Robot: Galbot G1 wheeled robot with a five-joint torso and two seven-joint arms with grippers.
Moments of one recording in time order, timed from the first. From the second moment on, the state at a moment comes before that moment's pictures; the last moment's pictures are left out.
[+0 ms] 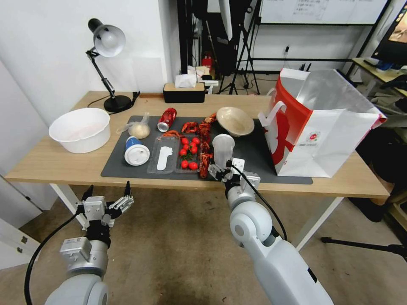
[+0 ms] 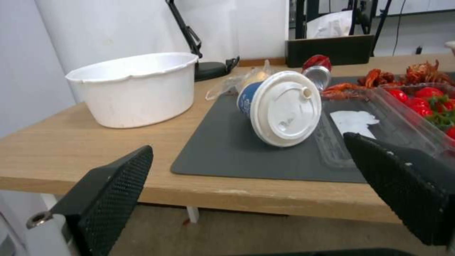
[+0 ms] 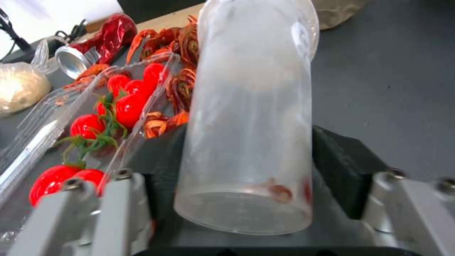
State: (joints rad) left arm 1.71 -1.53 -0.68 -2.27 -0.11 0.12 -0.05; right arm -1.04 1.38 0.03 1.93 0.61 -0.41 0.61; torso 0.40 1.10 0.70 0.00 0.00
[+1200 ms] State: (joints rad) left arm 1.71 -1.54 -0.66 -2.26 -0.08 0.10 -0.05; right arm -0.93 1.09 0.48 2.27 0.87 -0.29 0.44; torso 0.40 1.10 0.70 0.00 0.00
